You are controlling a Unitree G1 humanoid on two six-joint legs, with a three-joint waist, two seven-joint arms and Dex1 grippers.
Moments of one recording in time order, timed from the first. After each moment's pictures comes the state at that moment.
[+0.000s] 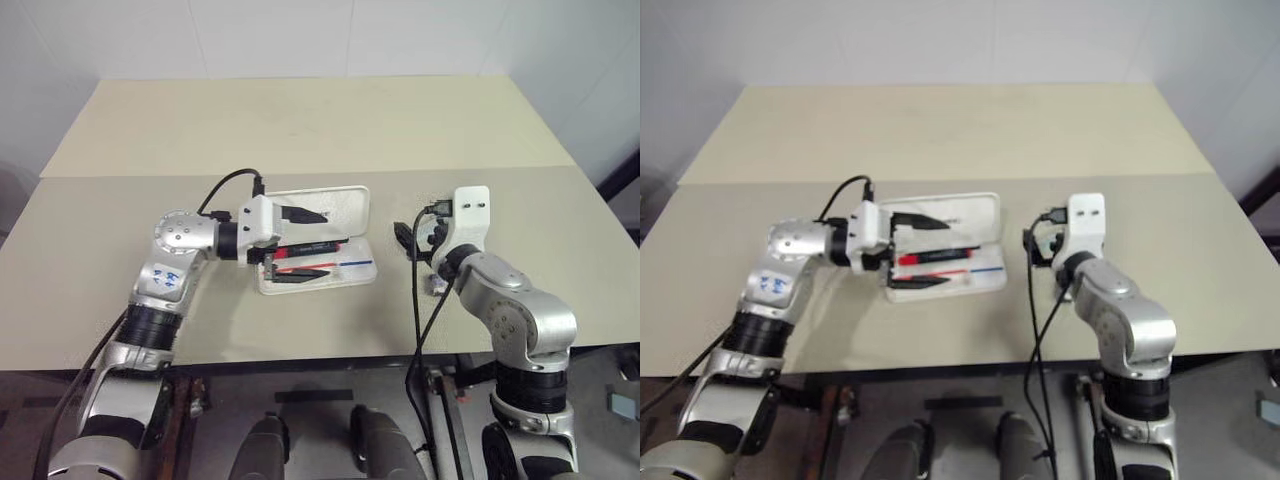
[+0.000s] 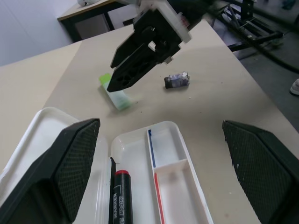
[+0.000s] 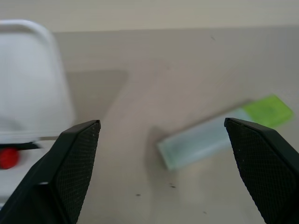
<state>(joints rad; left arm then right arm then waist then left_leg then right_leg) -0.69 0.52 -0.09 0.17 -0.24 0.00 -1.20 -0.52 -0.23 -0.17 -0.31 0.38 1.03 -0.04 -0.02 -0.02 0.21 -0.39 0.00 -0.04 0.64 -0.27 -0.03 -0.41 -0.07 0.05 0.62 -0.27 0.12</state>
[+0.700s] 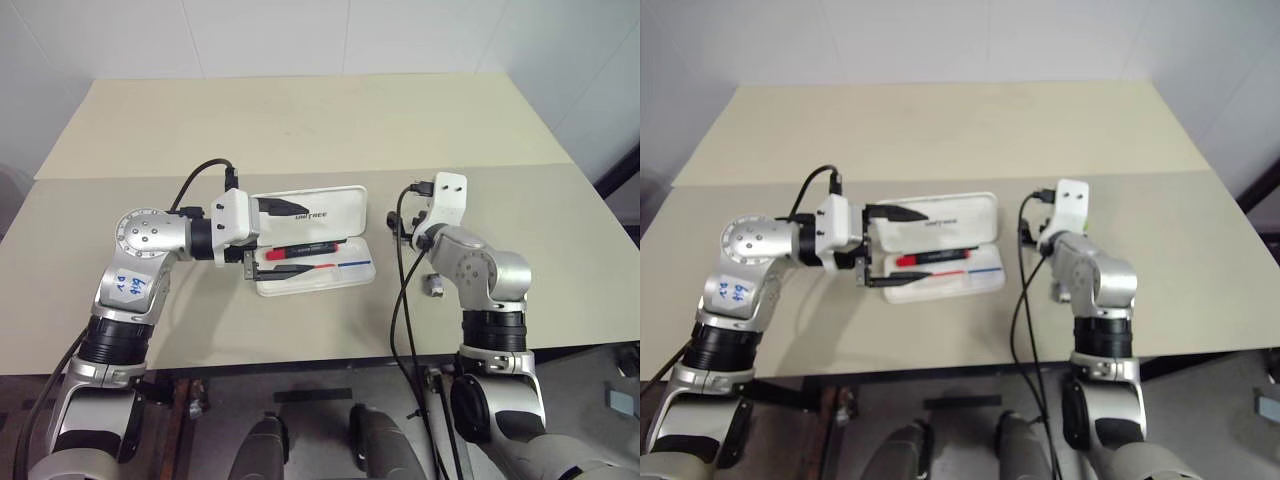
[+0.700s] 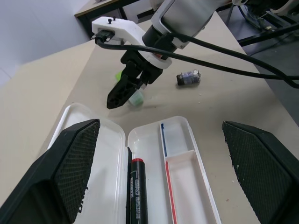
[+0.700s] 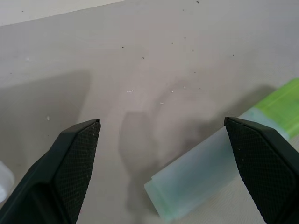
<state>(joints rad) -0.62 0.60 -0.05 -0.01 -0.28 0.09 -1.14 -0.76 -0.13 -0.21 0.09 0.29 0.98 -0.13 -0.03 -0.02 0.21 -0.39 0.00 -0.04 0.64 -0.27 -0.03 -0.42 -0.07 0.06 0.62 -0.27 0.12</state>
